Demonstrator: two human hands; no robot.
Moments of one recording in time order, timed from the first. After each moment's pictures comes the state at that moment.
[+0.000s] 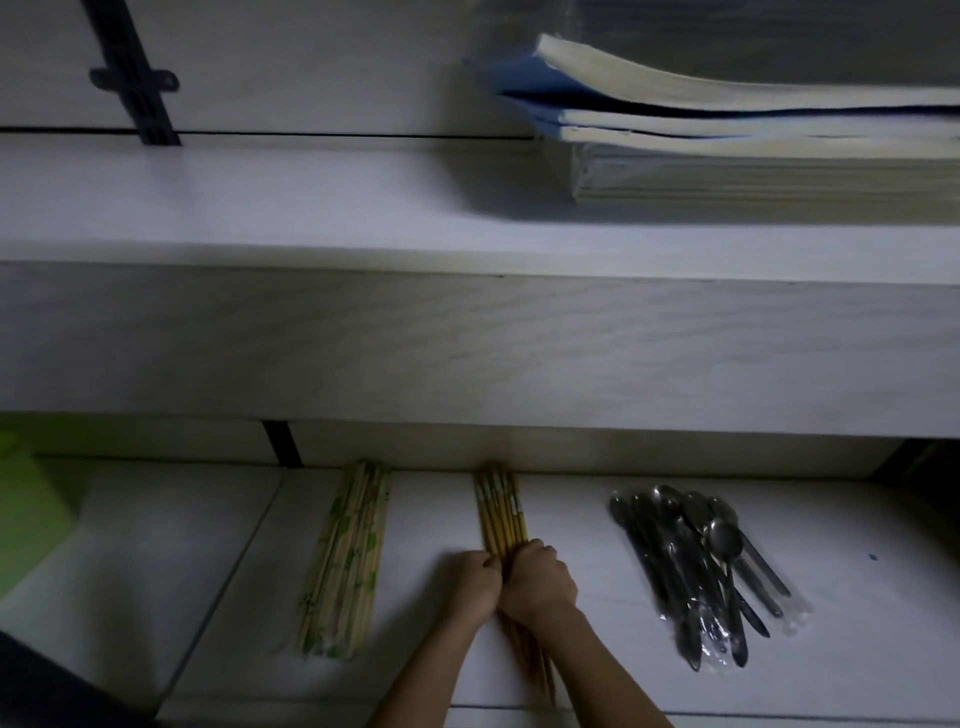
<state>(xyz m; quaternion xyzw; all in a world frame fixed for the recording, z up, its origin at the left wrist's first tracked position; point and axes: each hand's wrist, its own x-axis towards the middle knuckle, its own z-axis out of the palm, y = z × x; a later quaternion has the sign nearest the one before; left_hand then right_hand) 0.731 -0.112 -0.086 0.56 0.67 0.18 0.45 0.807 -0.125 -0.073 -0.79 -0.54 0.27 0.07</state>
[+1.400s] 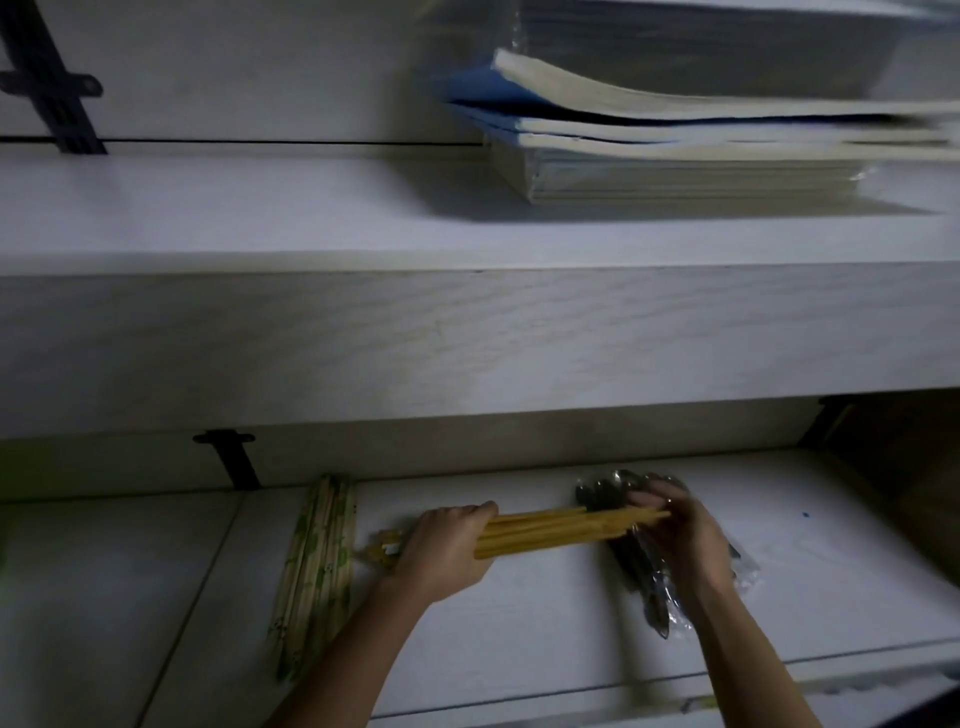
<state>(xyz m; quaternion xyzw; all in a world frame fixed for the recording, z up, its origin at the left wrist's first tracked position) 0.707 -0.095 -0.036 0.90 0.41 0.11 0.11 0.937 -0.176 -0.019 -0.53 -0.18 0.47 0.68</state>
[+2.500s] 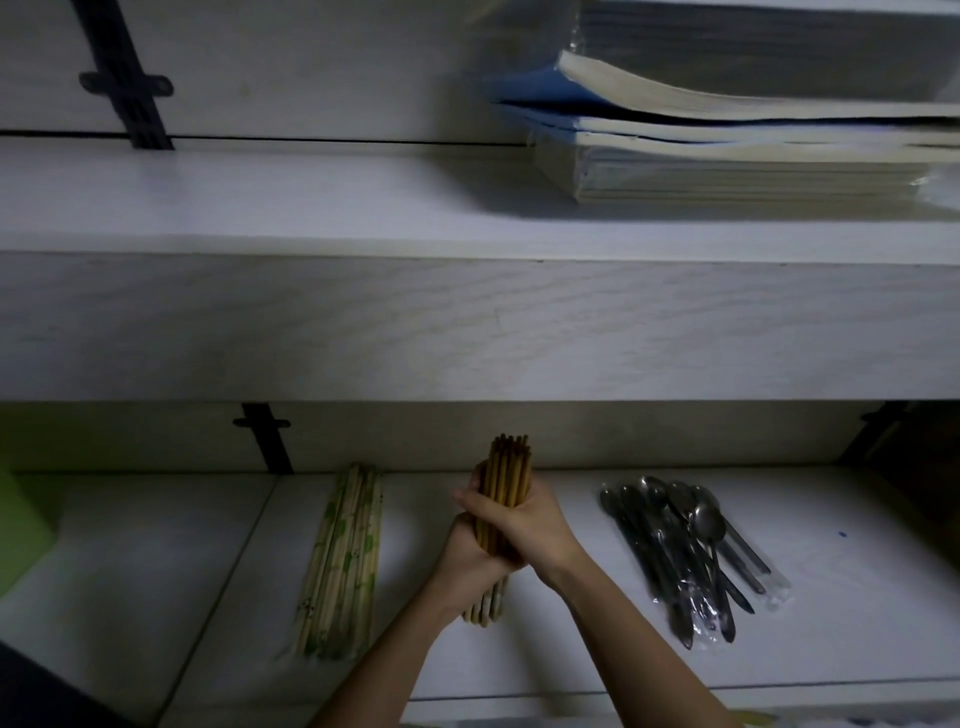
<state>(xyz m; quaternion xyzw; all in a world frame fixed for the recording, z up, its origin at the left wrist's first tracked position) 0.724 -0.132 -0.020 0.45 0.42 0.46 0.64 0.800 -0.134 0.007 -0.47 -0.52 0.50 0.51</state>
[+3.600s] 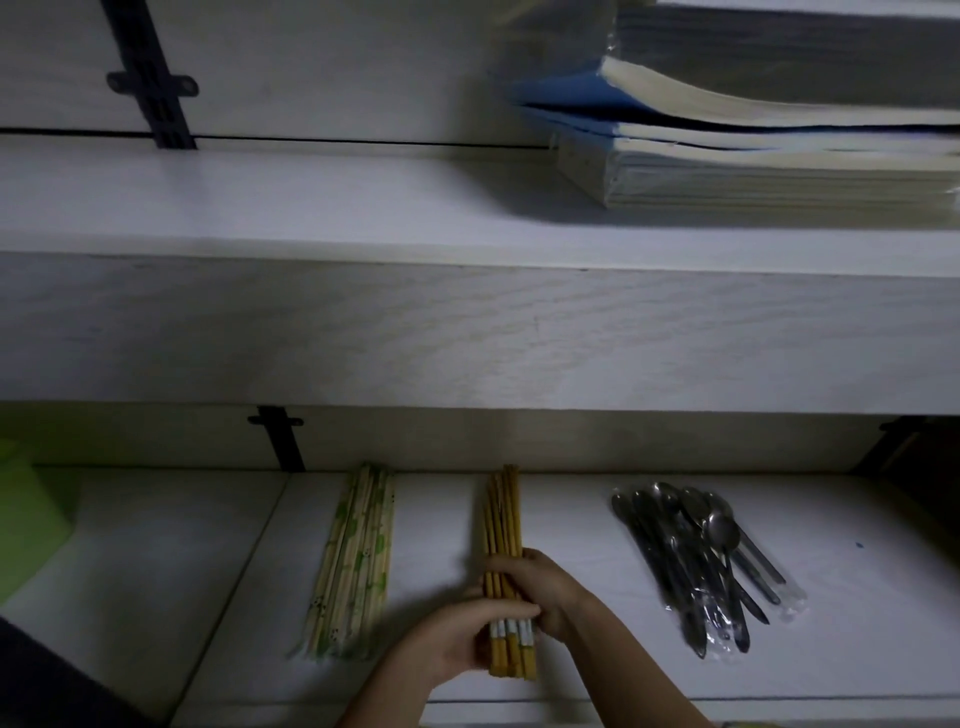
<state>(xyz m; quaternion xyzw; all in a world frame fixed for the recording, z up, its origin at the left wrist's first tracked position) 0.694 -0.136 -0.085 0.34 0.50 0.14 0.78 0.807 -0.131 -0.066 -0.55 -0.30 0.70 0.33</state>
